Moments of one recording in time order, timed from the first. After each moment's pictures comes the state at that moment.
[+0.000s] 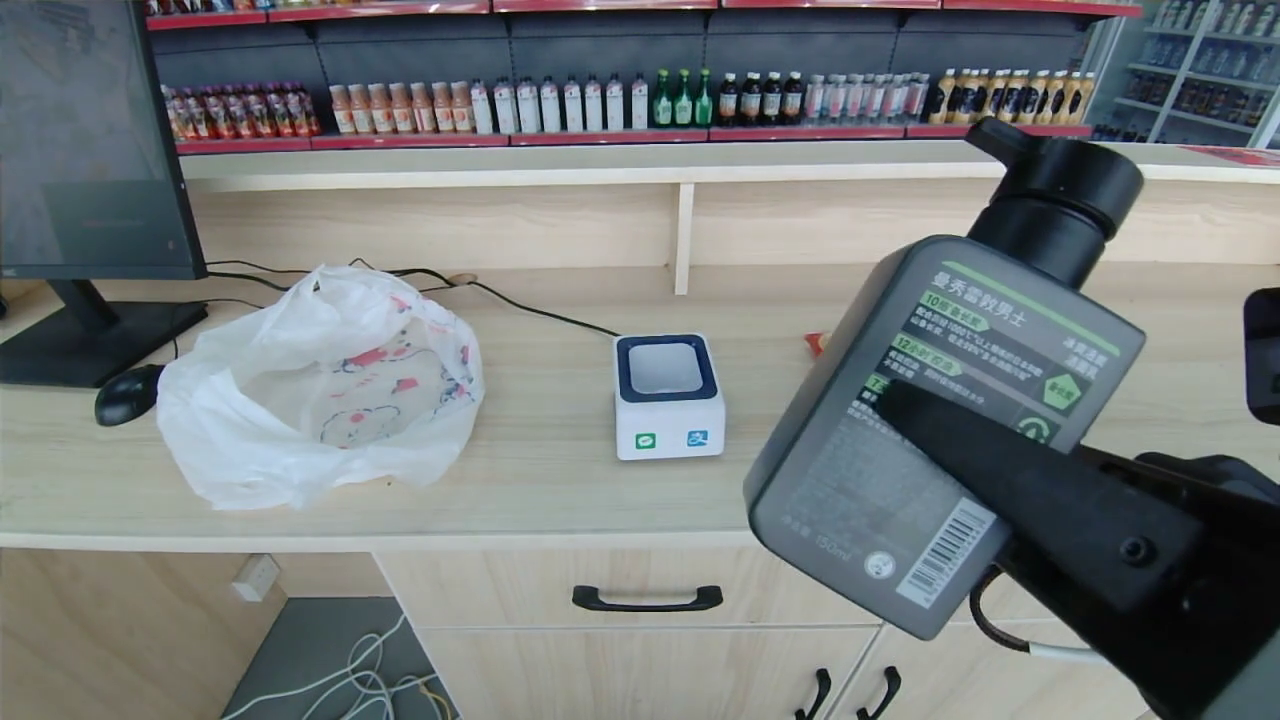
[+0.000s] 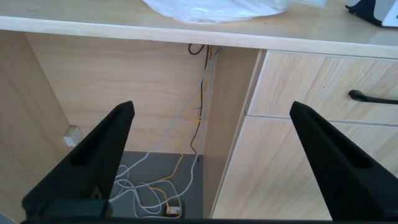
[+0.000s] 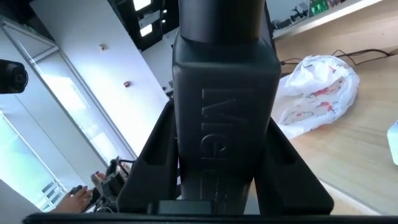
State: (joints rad) left arm 0.00 0.00 0.00 0.00 0.00 0.00; right arm 0.92 1.46 -0.36 -1.57 0.20 0.57
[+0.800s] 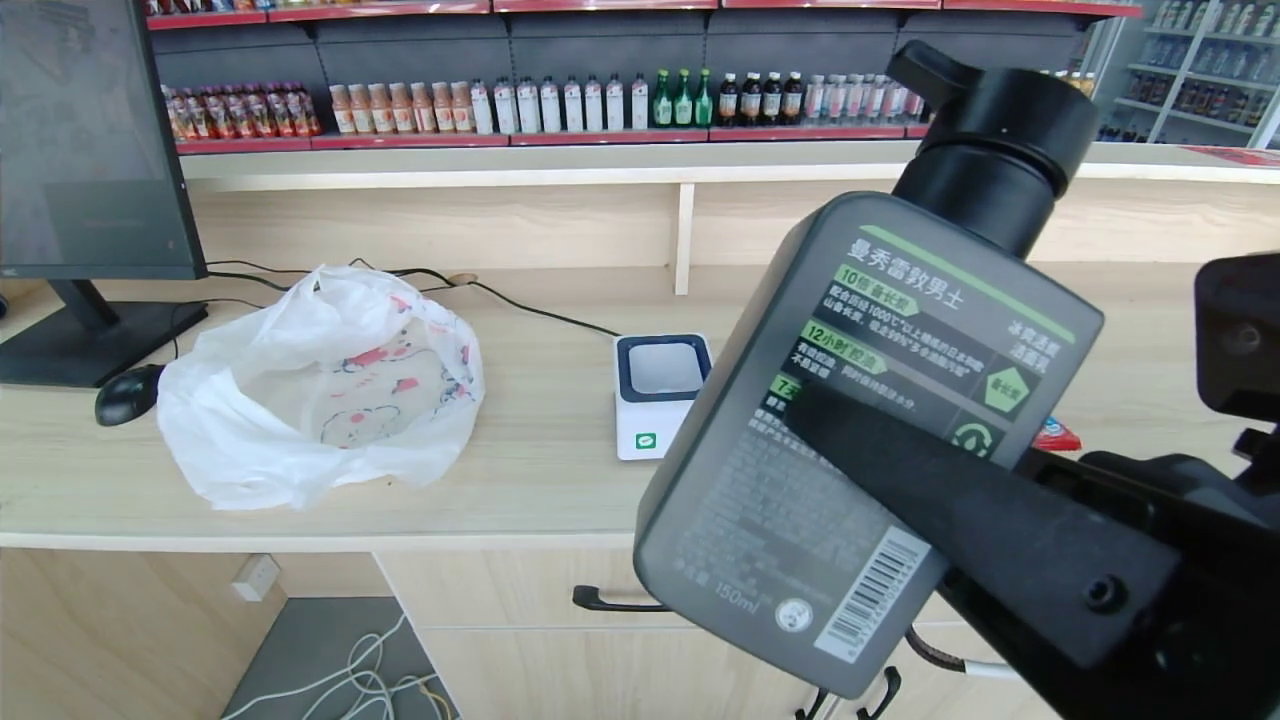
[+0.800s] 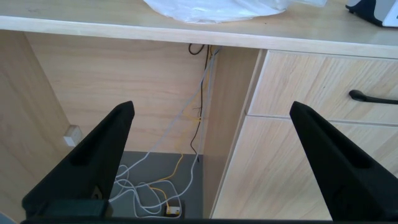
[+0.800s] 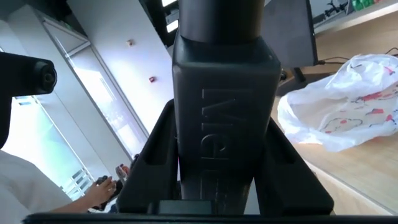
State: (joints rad) left arm 0.00 0.00 0.00 0.00 0.00 0.00; right arm 1.03 1.52 -0.46 -1.57 0.20 0.57
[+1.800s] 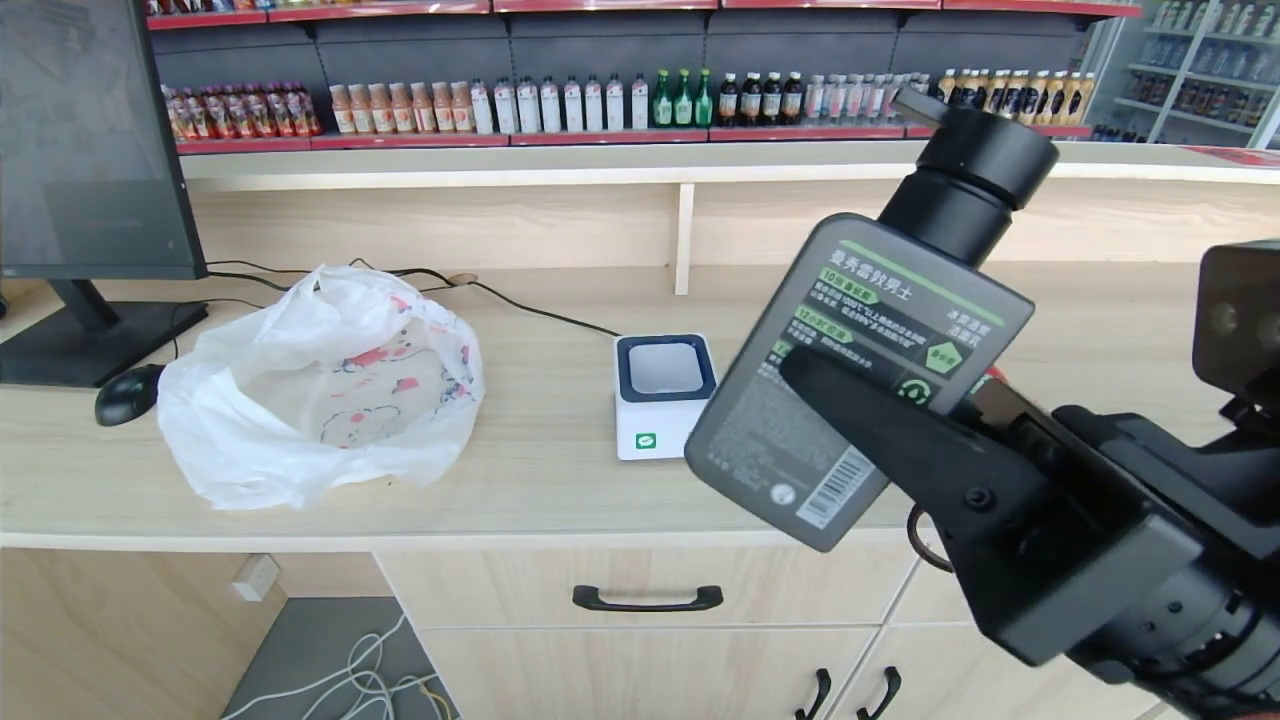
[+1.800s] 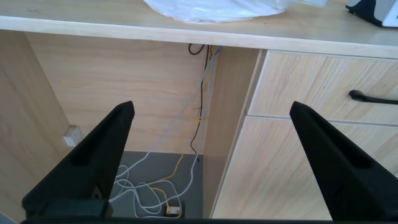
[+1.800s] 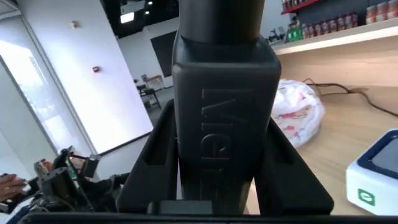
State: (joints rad) left arm 0.00 0.00 0.00 0.00 0.00 0.00; right arm 0.88 1.54 -0.45 -1.57 0.19 0.32
